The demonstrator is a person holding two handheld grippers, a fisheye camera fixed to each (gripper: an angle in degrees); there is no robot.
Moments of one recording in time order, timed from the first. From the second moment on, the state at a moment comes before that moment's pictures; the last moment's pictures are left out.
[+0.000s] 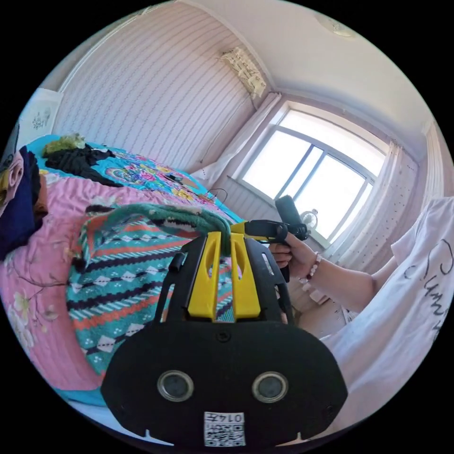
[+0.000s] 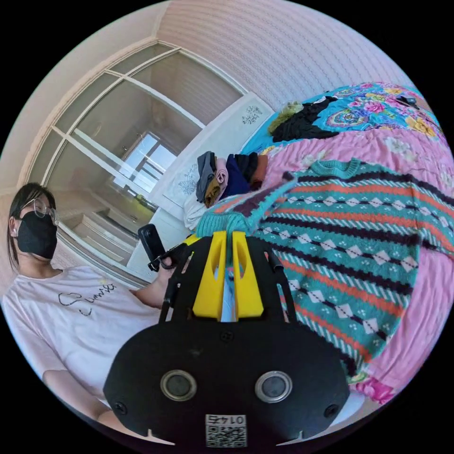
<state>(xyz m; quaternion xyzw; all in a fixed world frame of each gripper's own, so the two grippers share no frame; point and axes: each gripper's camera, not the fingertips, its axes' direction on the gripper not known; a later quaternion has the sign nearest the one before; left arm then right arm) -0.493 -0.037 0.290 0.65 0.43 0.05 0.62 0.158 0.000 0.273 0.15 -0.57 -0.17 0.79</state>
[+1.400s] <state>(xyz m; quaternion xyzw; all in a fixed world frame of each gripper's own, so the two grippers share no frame) -0.472 -0.265 0.333 0.52 0.16 -0.13 0.83 0.007 -0.209 0.273 0.07 -0.36 -0.28 0.89</state>
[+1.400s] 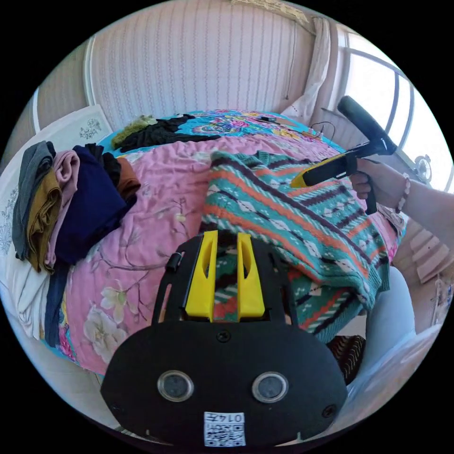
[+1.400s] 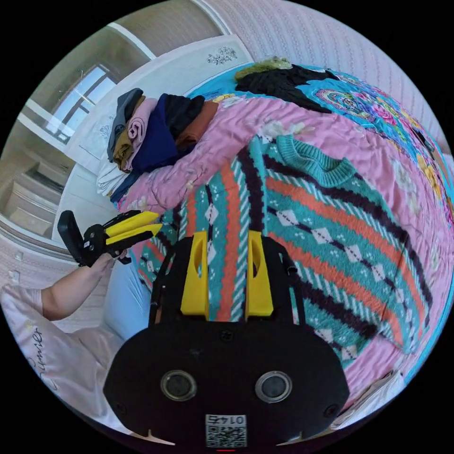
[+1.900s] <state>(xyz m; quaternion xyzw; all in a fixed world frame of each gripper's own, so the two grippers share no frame) -0.498 -0.349 0.351 0.48 0.21 -0.10 0.85 -0.022 -0.300 0.283 0.00 -0.39 -0.28 0.88</state>
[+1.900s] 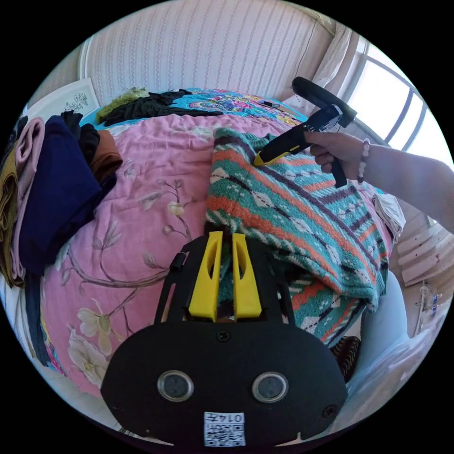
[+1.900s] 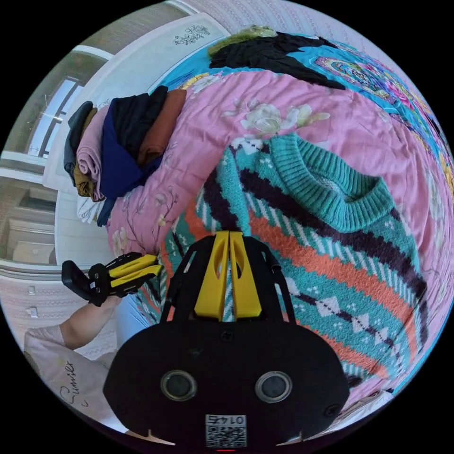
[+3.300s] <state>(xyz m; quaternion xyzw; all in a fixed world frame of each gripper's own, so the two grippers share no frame) -0.295 -0.478 0.177 0.56 0.16 0.13 0.80 0.609 -0.006 0.514 0.28 -0.57 0.41 0.66</state>
